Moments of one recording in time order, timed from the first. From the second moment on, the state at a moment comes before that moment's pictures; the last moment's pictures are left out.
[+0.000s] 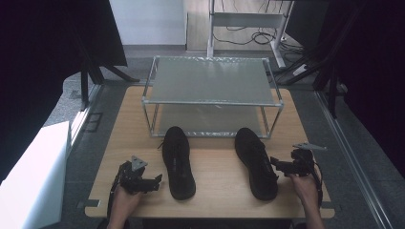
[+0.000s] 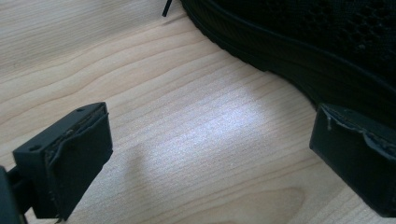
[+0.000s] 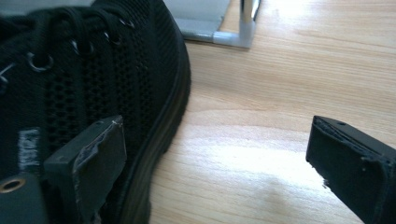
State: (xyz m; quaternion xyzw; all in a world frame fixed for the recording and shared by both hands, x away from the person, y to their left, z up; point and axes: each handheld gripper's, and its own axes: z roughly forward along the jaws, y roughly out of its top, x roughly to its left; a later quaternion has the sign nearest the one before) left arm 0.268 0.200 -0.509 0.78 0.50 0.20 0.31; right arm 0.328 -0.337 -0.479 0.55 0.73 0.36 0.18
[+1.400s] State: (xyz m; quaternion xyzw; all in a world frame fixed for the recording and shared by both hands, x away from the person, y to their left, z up) left arm 0.277 0.158 -0.465 0.73 0.52 0.19 0.40; right arm 0.305 -0.330 -0.466 0.51 0.71 0.48 0.08
